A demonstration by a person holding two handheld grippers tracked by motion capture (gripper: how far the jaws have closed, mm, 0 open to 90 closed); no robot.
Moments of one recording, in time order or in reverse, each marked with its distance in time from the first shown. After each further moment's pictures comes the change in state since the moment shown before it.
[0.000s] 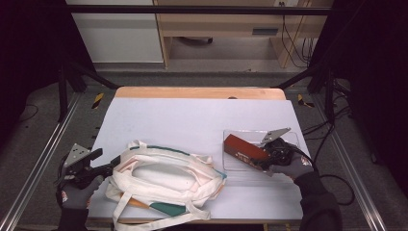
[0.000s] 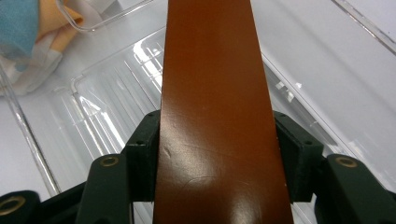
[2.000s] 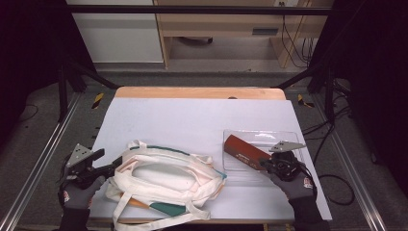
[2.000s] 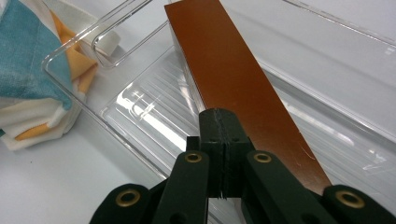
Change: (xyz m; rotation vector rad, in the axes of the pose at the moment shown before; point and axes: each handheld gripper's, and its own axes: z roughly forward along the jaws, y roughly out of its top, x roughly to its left) left arm -0.003 -0.001 0.003 0.006 -0.009 0.009; right arm 0.044 -0.020 -0.030 -0.143 -0.147 0.233
